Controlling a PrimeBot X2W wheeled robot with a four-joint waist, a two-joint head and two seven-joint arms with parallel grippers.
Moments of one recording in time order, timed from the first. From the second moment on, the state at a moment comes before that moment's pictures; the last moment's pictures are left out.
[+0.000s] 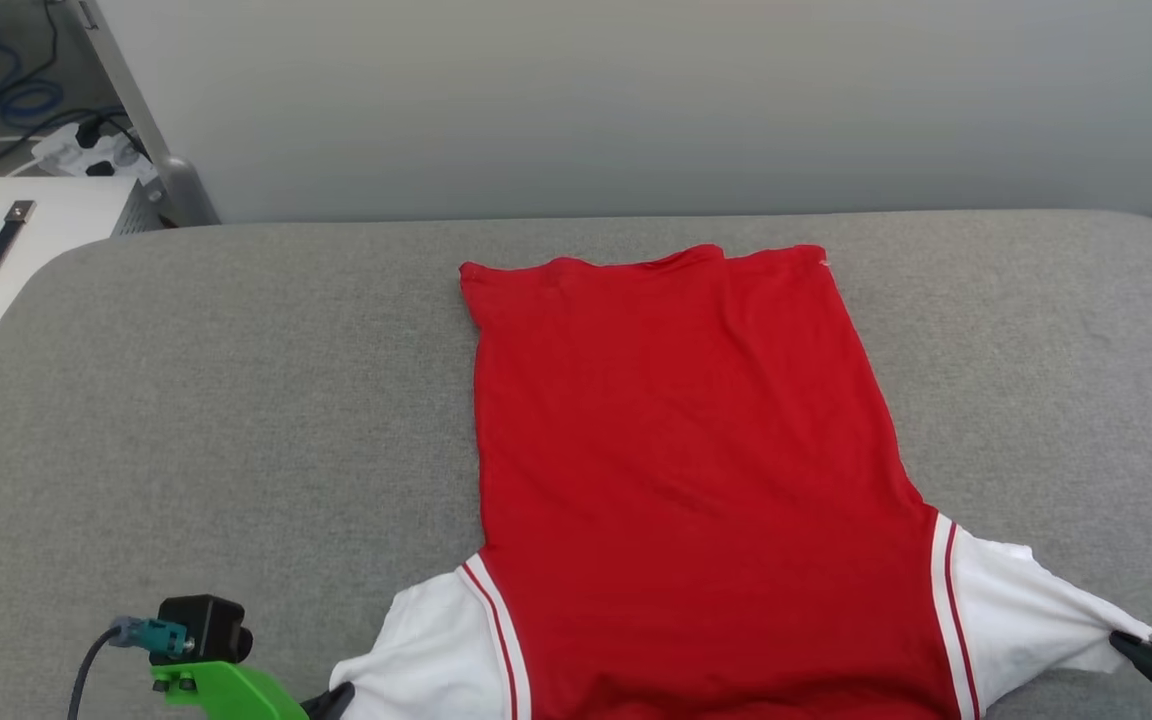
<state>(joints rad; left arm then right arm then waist) 0.17 0.53 -0.29 -0.15 -0.87 0.13 0.51 0.07 -0.44 -0.14 0.06 0.65 0.13 0.78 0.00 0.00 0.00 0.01</state>
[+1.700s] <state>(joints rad) -0.04 0.50 -0.47 -0.44 -0.69 0.11 0.56 -1.06 -0.54 -0.03 0.41 0.38 0.13 1.16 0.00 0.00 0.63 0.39</state>
